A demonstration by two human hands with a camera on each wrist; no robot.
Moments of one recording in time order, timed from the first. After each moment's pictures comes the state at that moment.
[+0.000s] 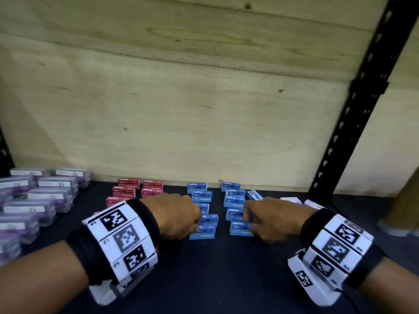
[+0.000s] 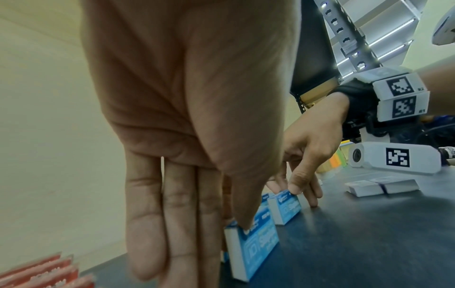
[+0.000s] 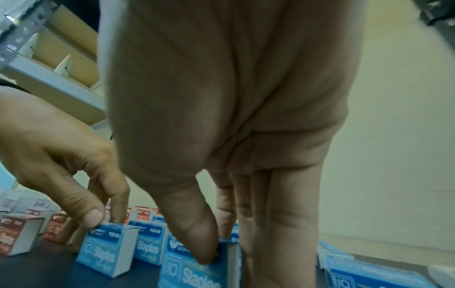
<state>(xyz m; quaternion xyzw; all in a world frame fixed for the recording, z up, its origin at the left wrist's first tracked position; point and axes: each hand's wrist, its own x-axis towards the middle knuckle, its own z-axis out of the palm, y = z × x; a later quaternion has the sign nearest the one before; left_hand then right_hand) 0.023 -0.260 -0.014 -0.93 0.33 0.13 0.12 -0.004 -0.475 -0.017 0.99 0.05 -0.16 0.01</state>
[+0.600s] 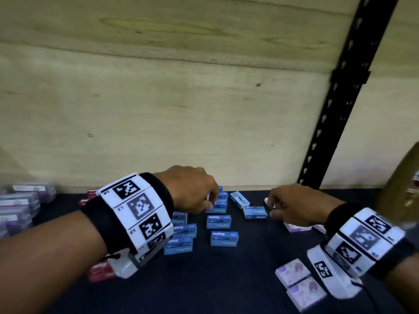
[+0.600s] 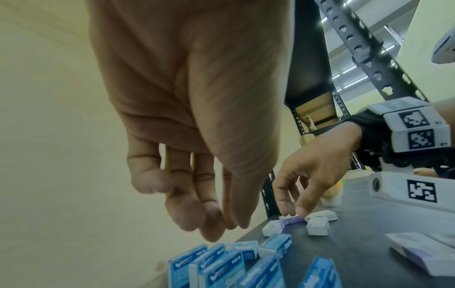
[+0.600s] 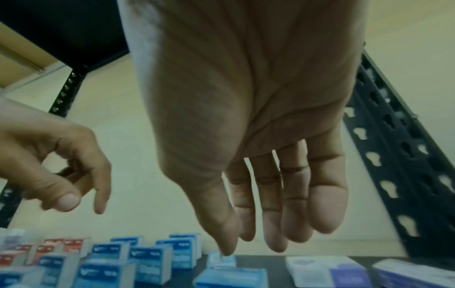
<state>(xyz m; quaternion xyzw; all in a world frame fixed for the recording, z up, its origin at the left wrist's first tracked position) 0.062 -0.329 0.025 -0.92 0.39 0.05 0.09 0.010 -0.563 -0.005 0.99 -0.04 -0.09 0.03</state>
